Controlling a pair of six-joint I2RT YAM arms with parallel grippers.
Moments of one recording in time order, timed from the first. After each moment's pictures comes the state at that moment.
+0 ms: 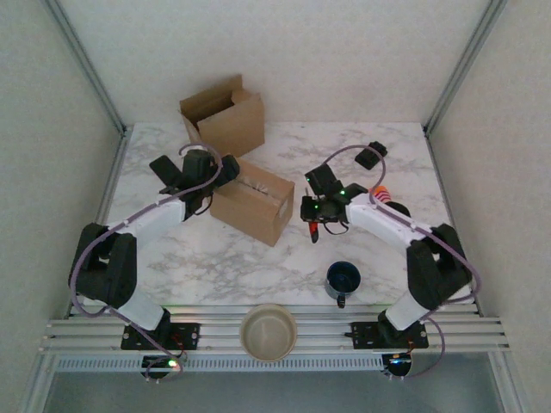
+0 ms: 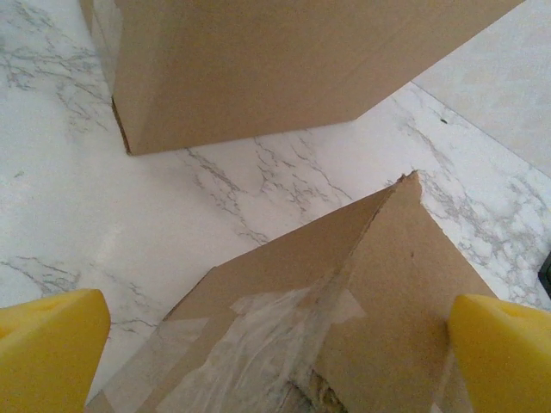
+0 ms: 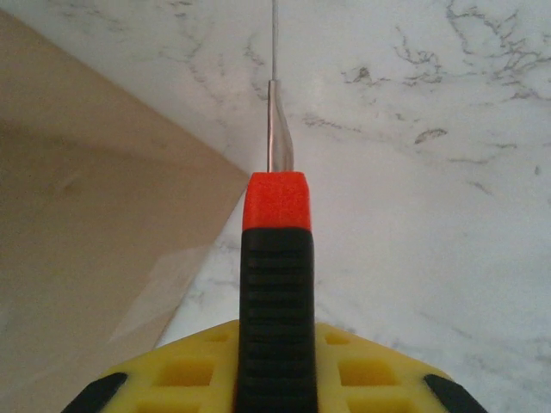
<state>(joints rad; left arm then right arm) -0.30 1.58 1.00 0.00 -0.11 -0.71 0.61 1.55 1.10 -0.59 -0.02 0.56</state>
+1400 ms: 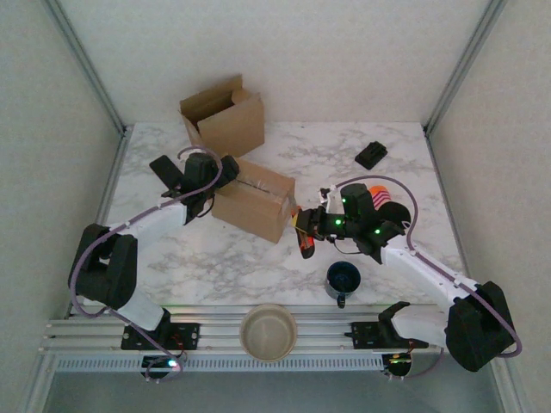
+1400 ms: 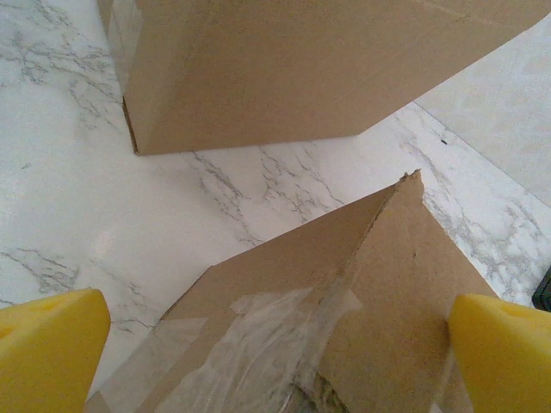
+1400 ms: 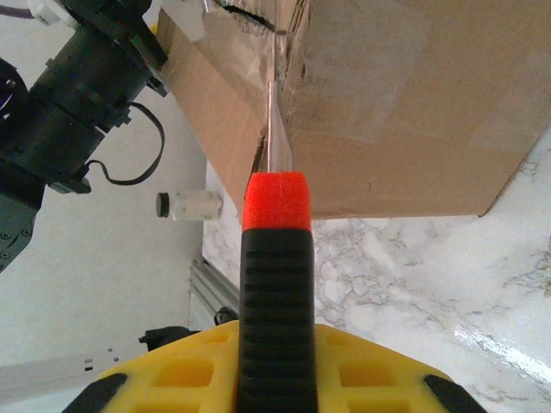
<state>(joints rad) -0.31 1.57 0.96 0.05 -0.16 -0.77 0.55 1.16 0.72 -0.13 -0.63 0.93</state>
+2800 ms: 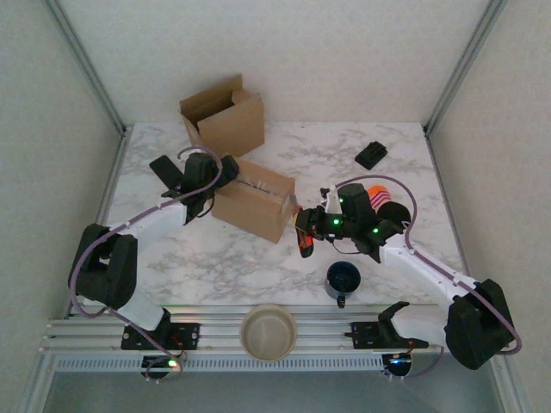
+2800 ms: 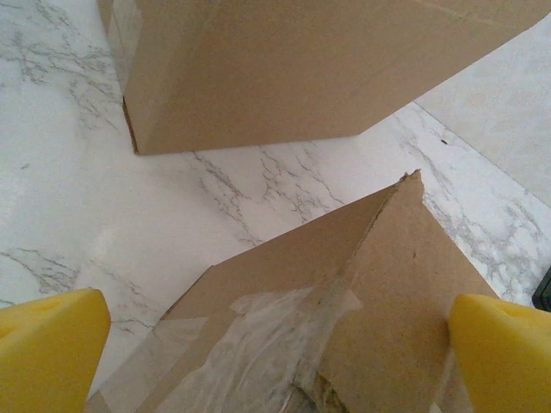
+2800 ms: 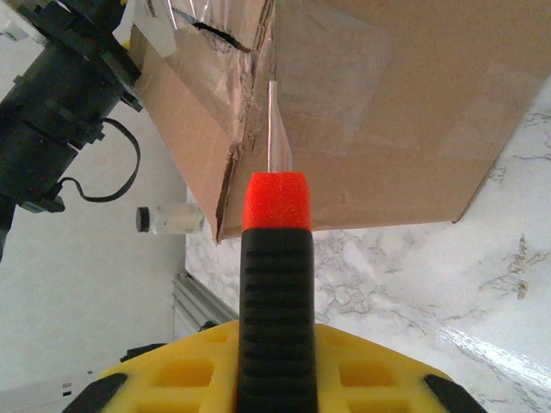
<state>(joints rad) -0.31 1.57 0.96 0.05 -0.16 -0.77 0.57 1.17 0.74 -0.16 -0.57 0.93</state>
